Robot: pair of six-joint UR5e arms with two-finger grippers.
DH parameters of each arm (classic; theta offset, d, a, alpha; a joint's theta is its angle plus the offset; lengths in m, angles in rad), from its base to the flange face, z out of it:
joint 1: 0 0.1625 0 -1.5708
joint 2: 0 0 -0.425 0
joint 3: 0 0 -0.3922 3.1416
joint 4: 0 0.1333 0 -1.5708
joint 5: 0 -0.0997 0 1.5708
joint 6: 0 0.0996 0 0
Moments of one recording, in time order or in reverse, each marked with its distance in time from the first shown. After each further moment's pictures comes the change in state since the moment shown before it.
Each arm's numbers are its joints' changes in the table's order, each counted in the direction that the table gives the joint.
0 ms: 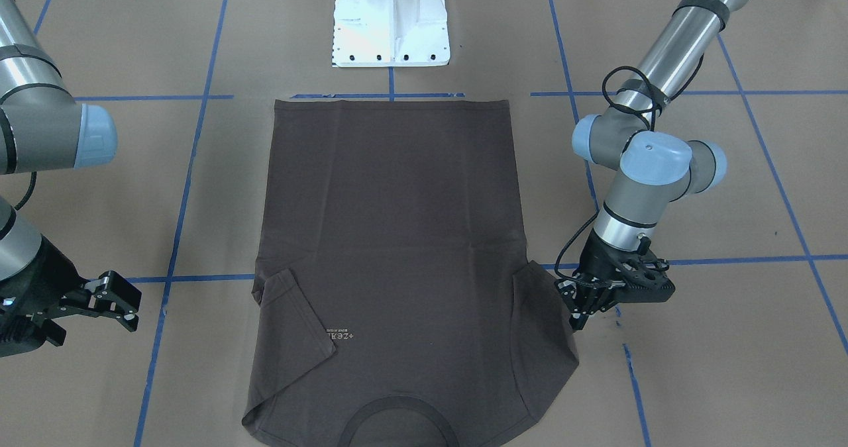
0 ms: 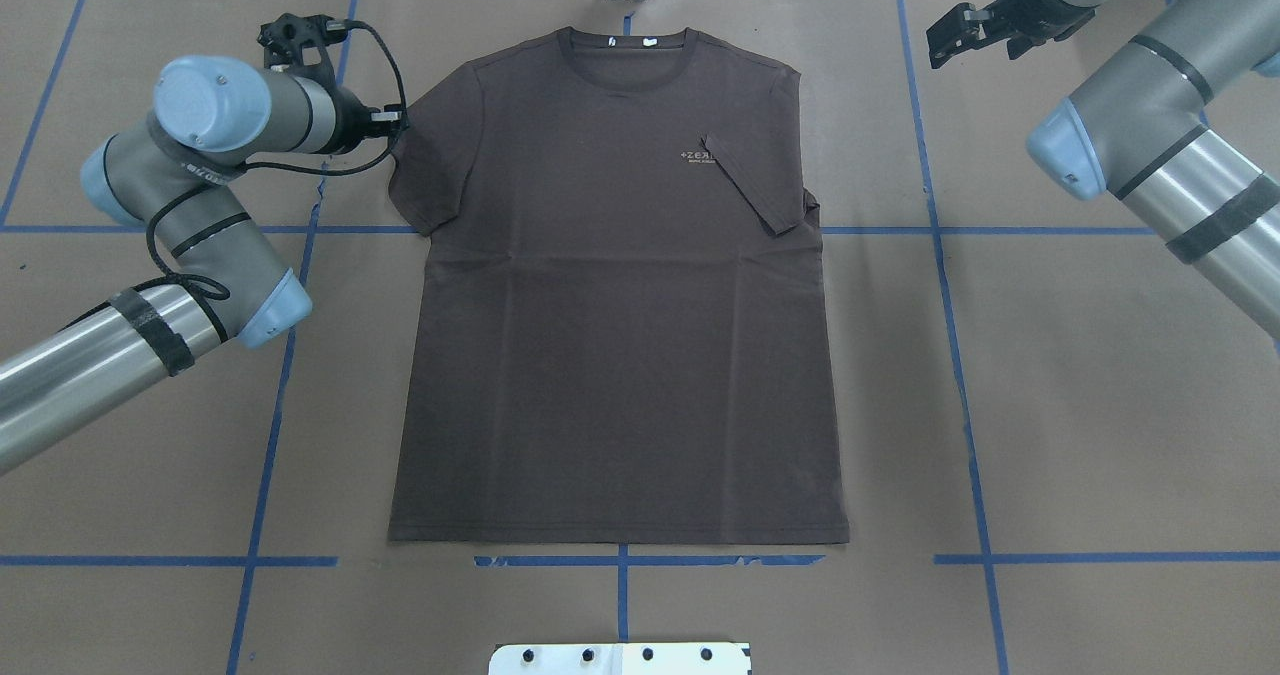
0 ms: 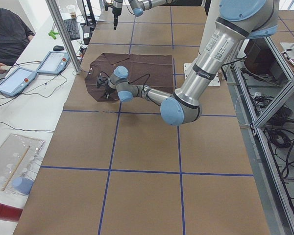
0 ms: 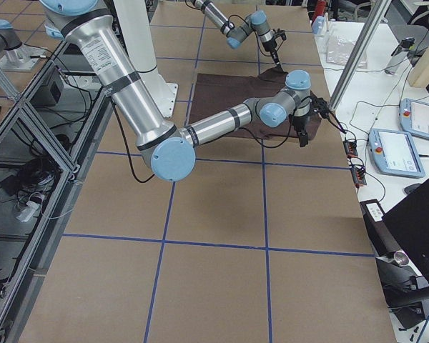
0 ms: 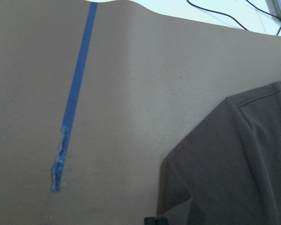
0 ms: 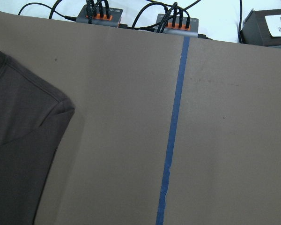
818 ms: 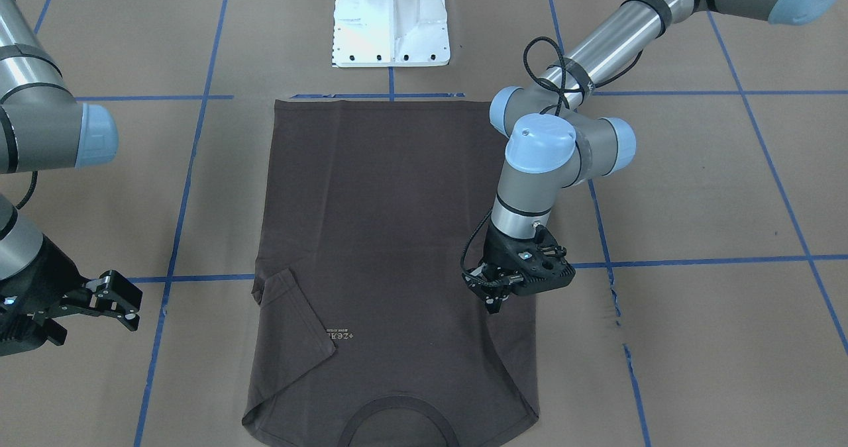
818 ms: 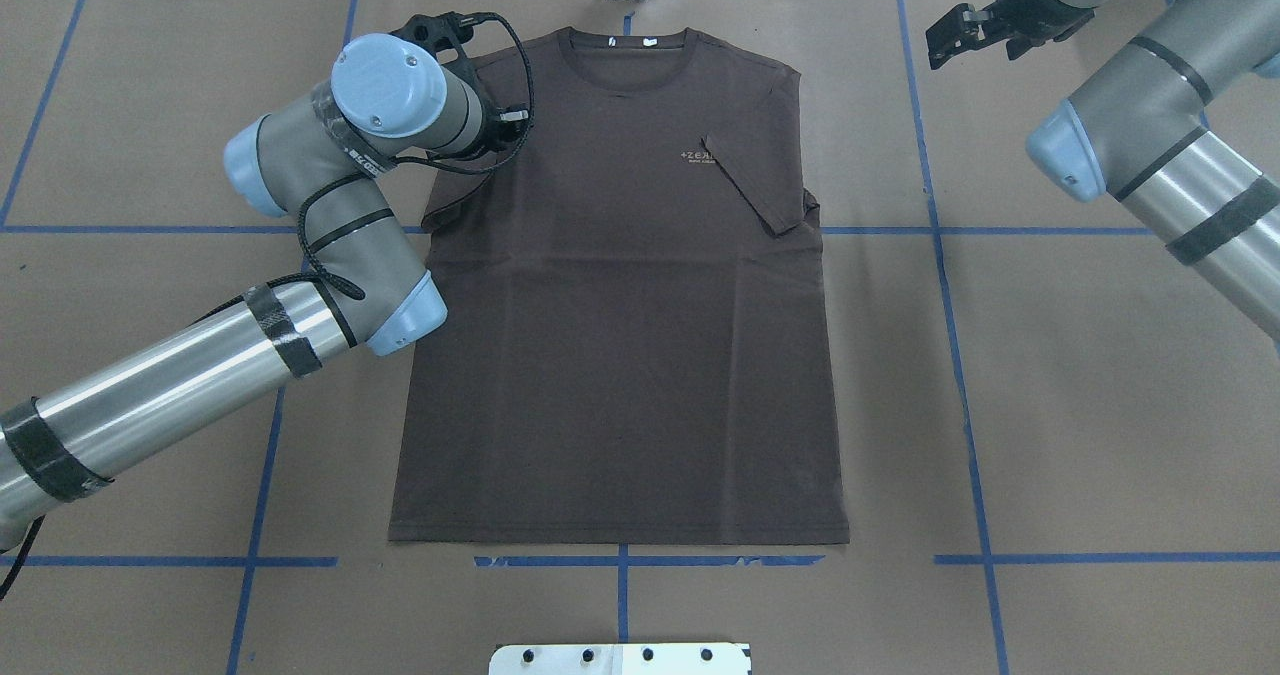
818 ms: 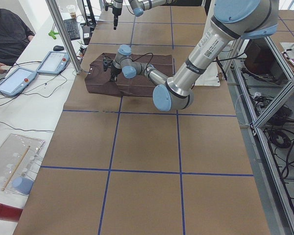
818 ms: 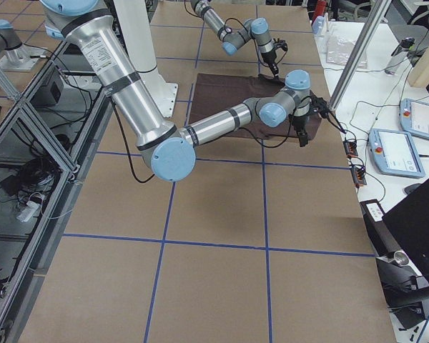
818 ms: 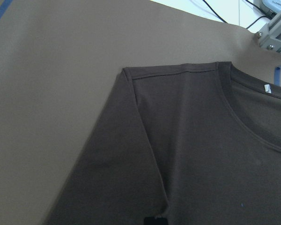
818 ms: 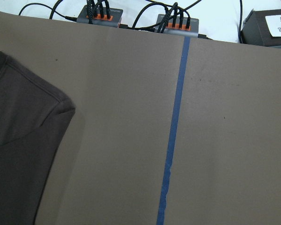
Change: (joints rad) left arm 0.097 0.186 -0.018 0.248 -0.037 -0.203; right arm -0.003 0.001 -0.002 0.000 0.003 0.002
